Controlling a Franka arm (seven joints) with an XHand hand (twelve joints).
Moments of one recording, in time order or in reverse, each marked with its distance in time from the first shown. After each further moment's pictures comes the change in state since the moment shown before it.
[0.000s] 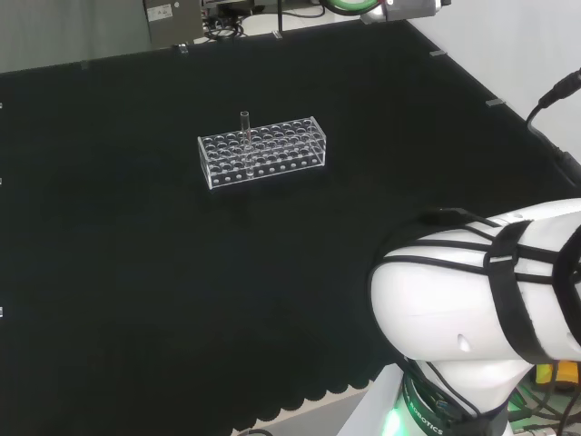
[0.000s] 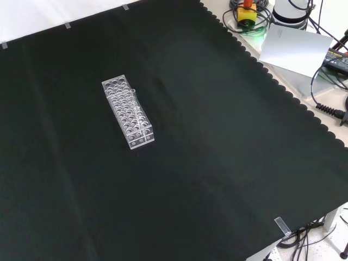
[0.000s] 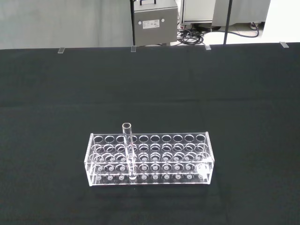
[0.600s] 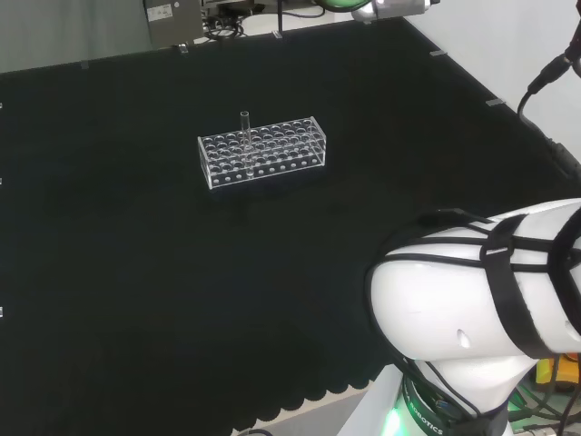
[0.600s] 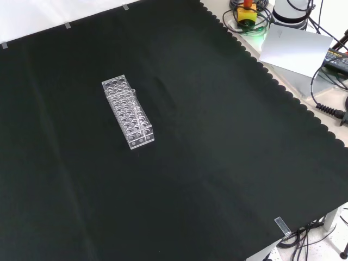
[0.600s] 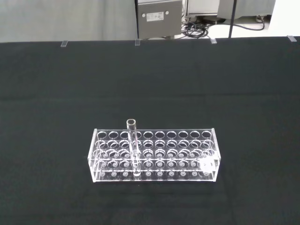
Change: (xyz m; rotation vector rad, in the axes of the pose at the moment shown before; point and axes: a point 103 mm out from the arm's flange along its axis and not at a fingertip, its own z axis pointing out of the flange) arm 0.005 0.014 0.006 0.027 0.000 -0.017
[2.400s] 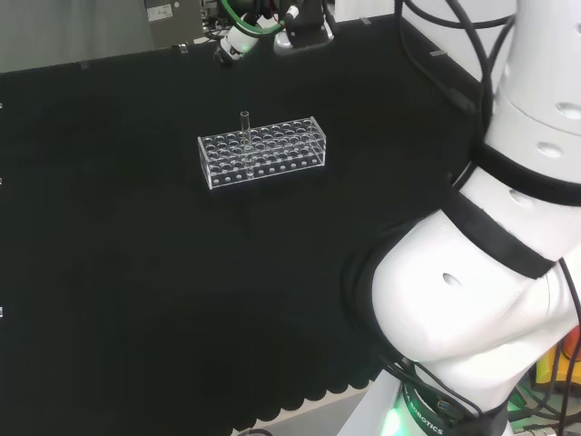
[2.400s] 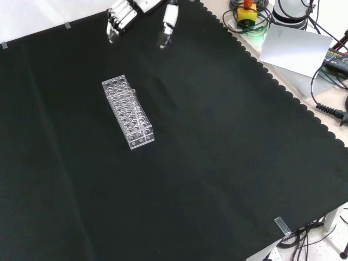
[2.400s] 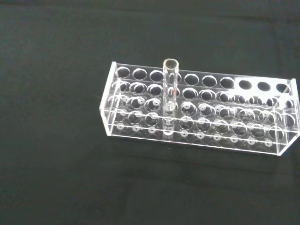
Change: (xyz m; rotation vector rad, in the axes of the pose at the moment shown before) arm 0.047 0.168 0.128 0.296 -0.039 -0.122
